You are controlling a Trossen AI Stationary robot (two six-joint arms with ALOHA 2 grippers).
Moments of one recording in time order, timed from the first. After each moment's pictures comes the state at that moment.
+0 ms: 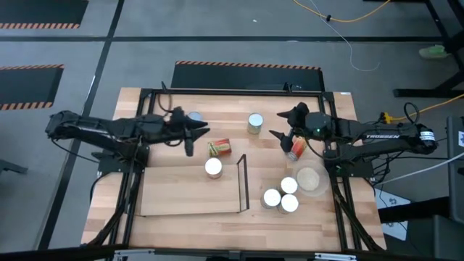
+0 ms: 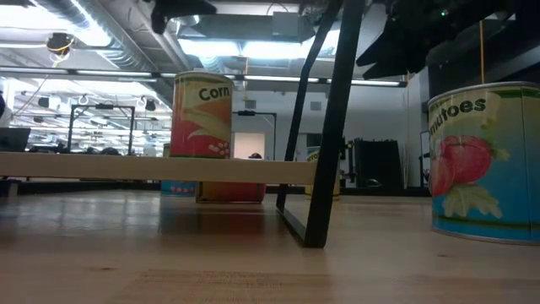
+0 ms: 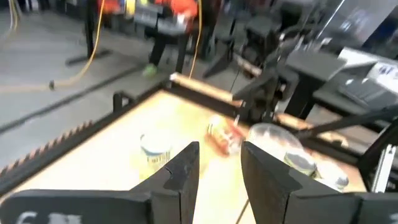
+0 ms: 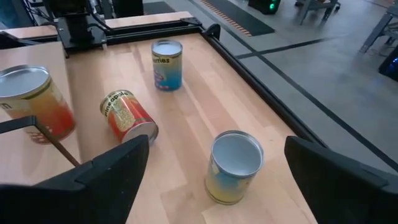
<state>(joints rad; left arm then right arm) -0.07 0.95 0.82 -0.07 -0.40 -0.33 -0.10 0.91 0.68 -0.21 0.33 0.10</state>
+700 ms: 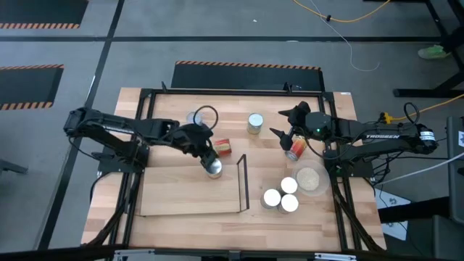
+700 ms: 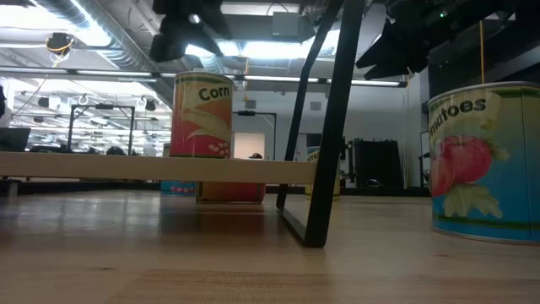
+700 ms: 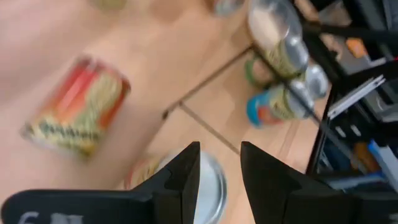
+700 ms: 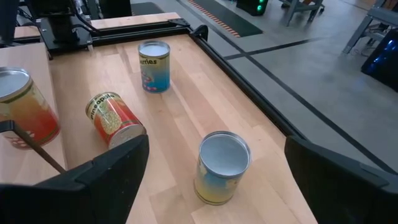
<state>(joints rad) -0.07 1.30 1.08 -0.51 -0.03 -0.89 -0.10 0.91 0.68 -0.21 0.38 0.10</state>
